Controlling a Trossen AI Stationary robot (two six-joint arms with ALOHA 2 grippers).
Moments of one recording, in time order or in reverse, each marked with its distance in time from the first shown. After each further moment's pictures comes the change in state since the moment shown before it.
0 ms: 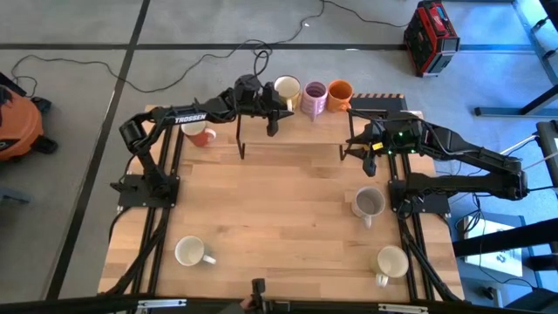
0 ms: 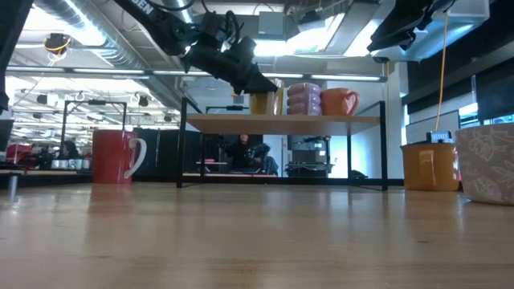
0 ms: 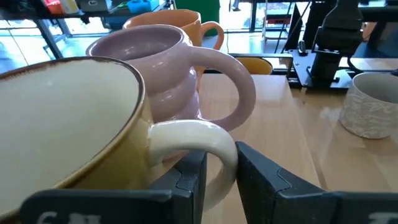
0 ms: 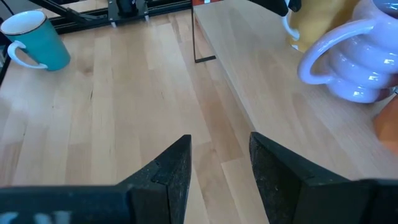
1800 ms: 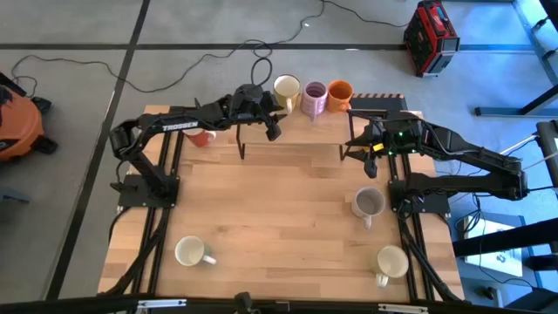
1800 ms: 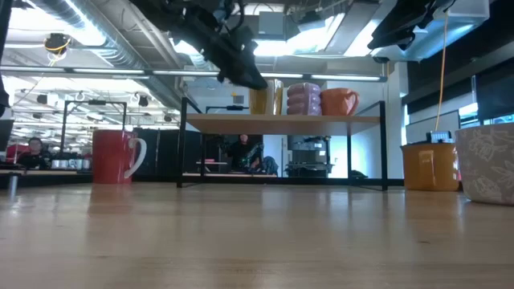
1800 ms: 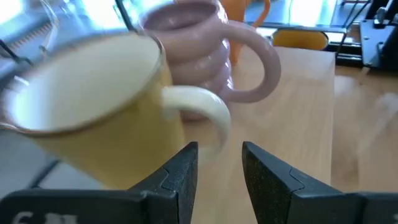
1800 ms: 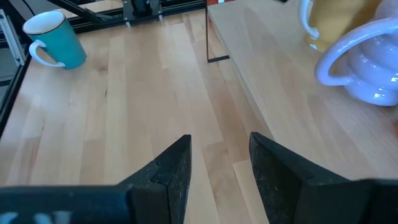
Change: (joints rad) left arm -0.122 -0.129 -0.001 -0.232 -0.414 -0.062; right arm 0.001 0.000 0.000 0.000 -0.056 -0.002
